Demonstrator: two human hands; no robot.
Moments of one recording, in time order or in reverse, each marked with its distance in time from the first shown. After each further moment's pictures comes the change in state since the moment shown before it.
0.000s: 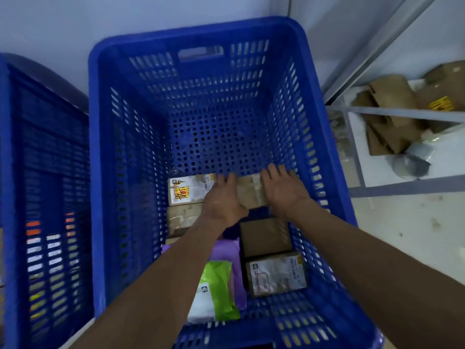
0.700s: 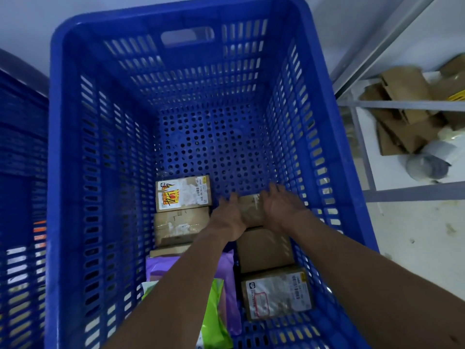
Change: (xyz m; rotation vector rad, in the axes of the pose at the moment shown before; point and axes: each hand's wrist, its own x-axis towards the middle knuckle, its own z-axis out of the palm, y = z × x) left_hand 0.037 -0.012 0.073 -0.133 -0.262 -0.179; right_hand 0.032 -0.002 0.060 0.216 -0.213 0.016
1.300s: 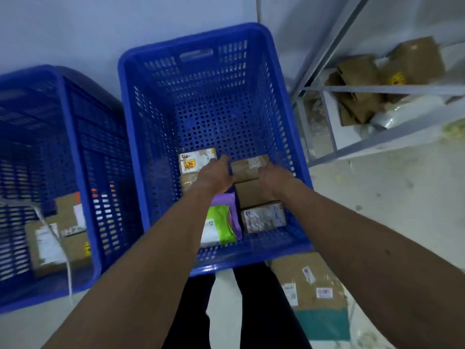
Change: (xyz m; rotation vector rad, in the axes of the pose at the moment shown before) left_hand -0.150 0.043 -0.098 0.196 0.098 0.044; right_hand -0.147 -0.023 -0.055 0.139 -0.027 0.029
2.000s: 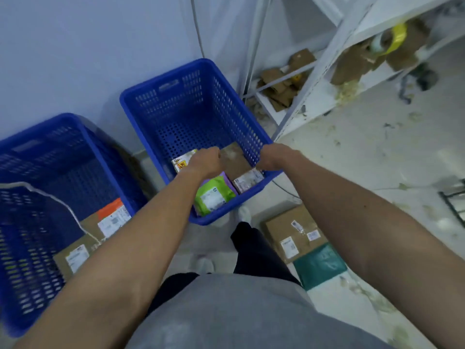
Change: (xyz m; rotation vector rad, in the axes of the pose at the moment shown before) left_hand -0.238 -0.013 -0.076 0.178 0.005 0.386; right_hand -0.261 -0.084 -0.019 0.164 0.196 0.300
